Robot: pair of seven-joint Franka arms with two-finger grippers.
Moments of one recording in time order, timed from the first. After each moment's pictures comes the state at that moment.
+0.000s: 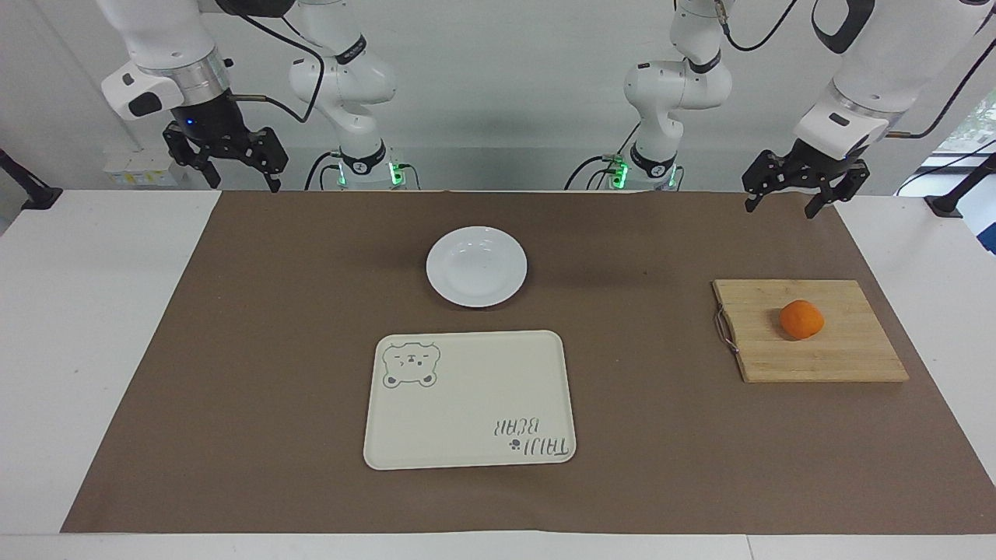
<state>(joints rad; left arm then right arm) -0.10 0.01 0.02 -1.52 -0.03 1.51 0.10 0.00 -0.08 -0.02 -1.59 -0.03 1.52 0.07</state>
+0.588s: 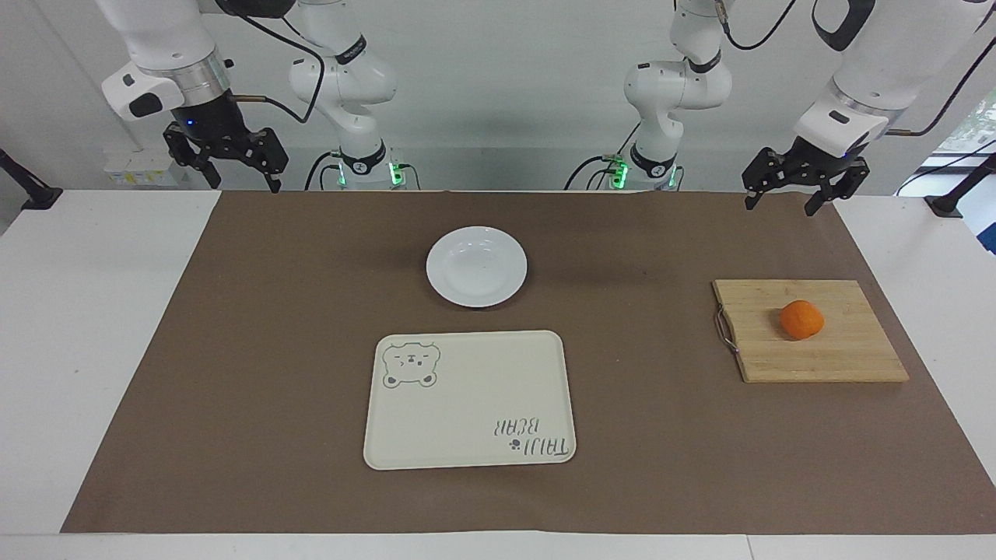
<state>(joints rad) -0.10 0.00 0.02 -1.52 -0.03 1.50 0.10 0.00 -0.08 -0.02 -1.59 -0.03 1.52 0.07</state>
